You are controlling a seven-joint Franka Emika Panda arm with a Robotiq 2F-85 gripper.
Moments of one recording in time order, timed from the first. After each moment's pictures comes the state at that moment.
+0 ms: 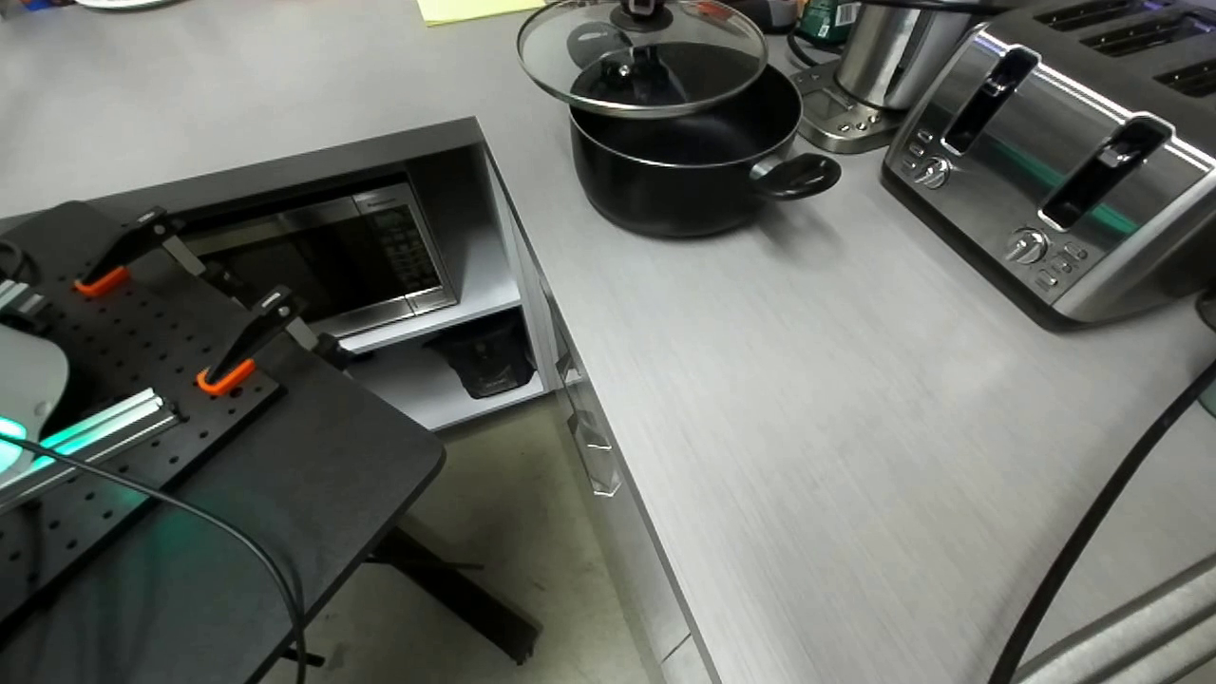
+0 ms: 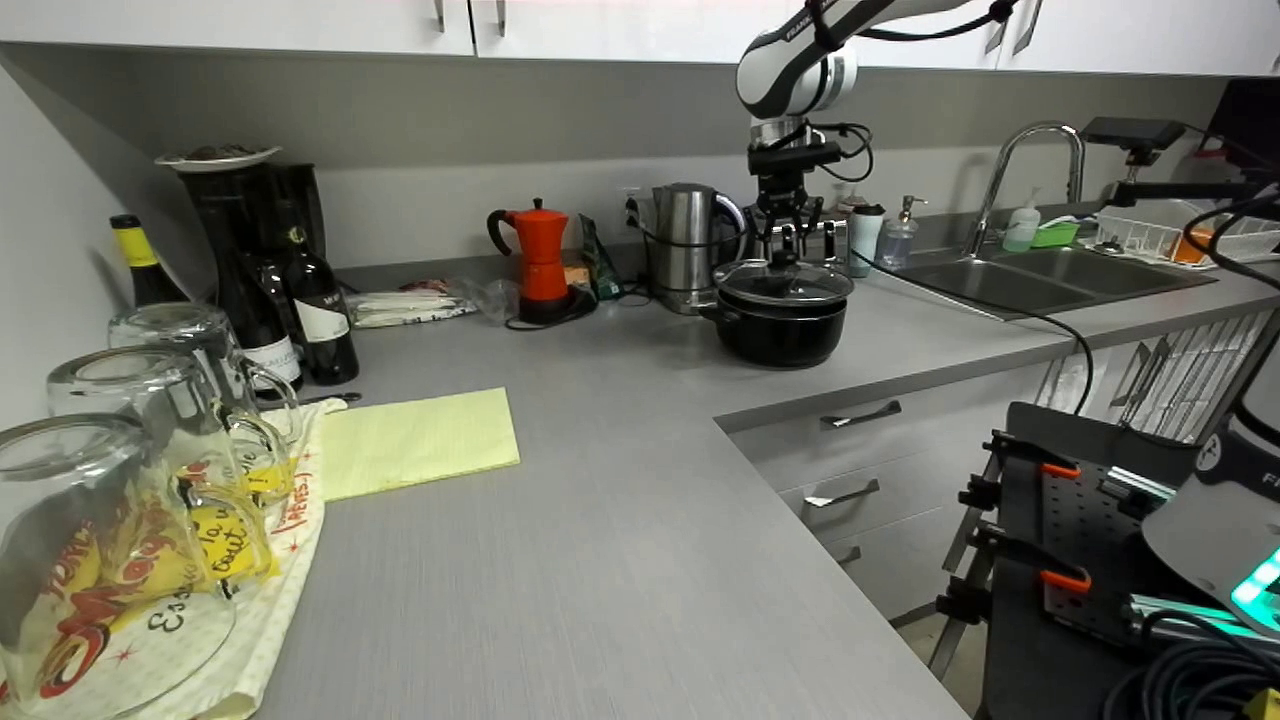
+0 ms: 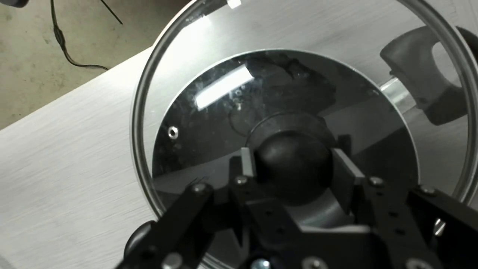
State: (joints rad) arm -0.21 0.55 -0.26 -1.56 0.07 1.92 0.62
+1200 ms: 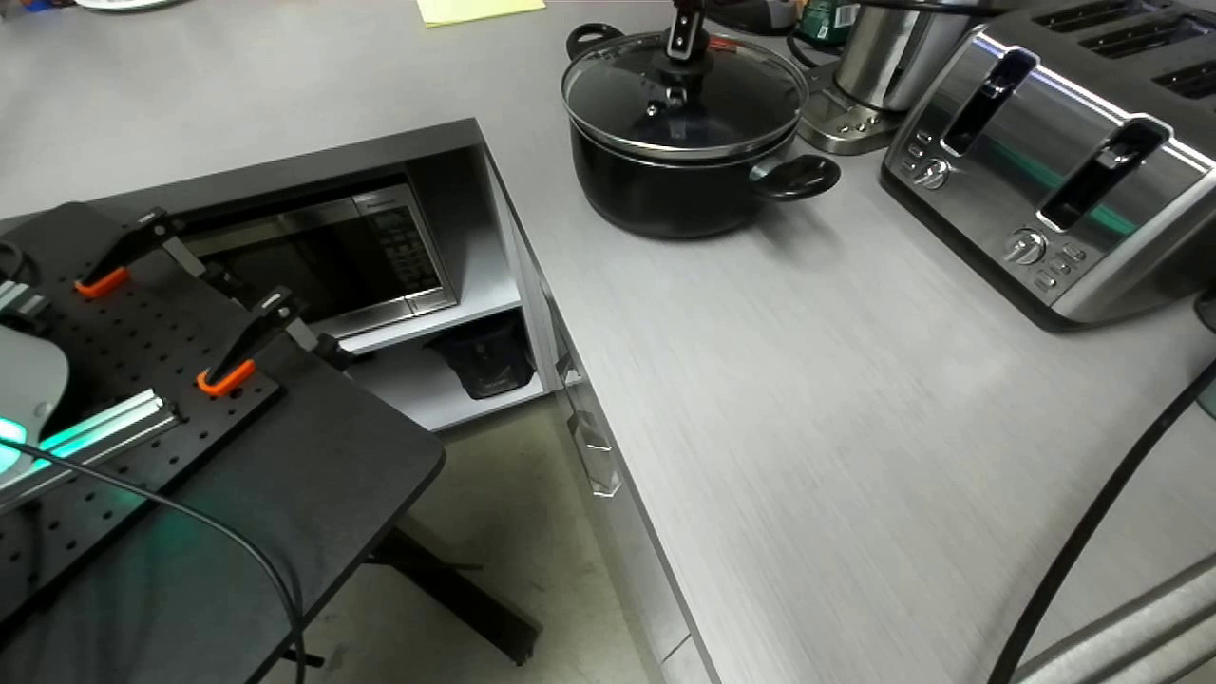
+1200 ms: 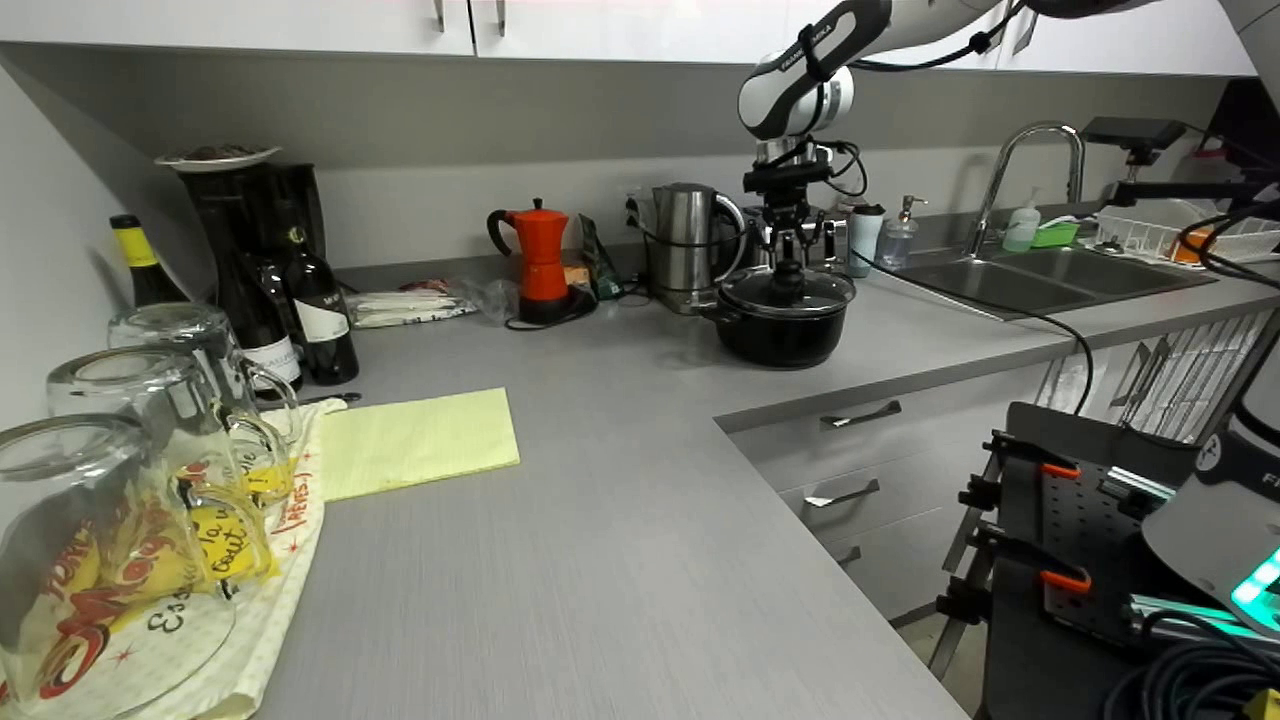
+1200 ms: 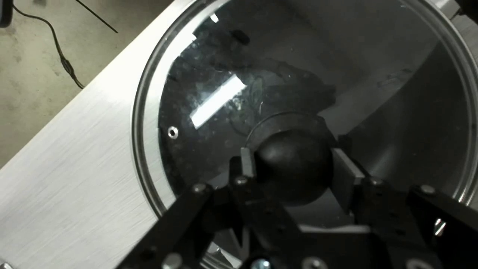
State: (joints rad) arm -0.27 0.67 -0.27 -1.45 0.08 1.91 0.77
